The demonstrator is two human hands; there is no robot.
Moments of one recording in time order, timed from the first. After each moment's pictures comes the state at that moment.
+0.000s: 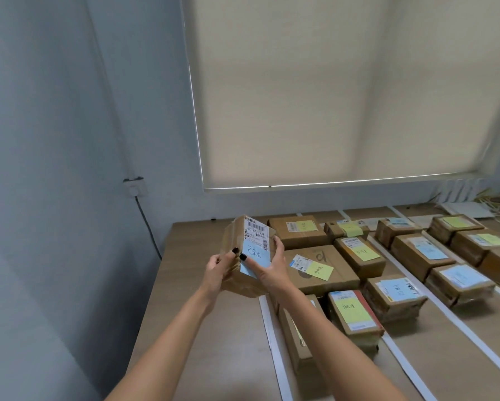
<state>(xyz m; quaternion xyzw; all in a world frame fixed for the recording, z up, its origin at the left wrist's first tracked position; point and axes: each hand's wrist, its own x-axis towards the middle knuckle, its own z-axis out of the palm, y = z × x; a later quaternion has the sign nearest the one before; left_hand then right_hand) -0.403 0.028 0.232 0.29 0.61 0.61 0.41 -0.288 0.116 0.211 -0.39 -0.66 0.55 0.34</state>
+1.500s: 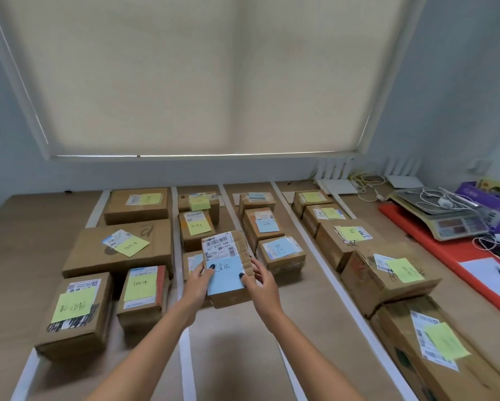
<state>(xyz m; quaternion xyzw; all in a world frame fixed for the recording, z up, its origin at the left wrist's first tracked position) 0.079 0.283 0.118 0.23 0.65 0.54 0.48 0.230 0.319 0.130 -0.46 -0.60 0.55 0.35</state>
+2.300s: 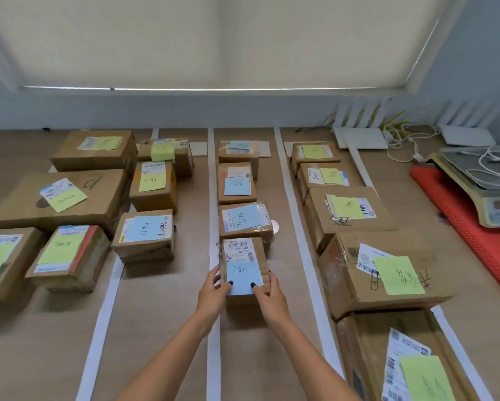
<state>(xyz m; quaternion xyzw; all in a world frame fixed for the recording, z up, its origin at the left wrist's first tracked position) 0.273 0.412 -0.005 0.15 0.74 0.50 0.43 0.398 0.474 -0.011 -0.55 -0.54 0.62 0.15</state>
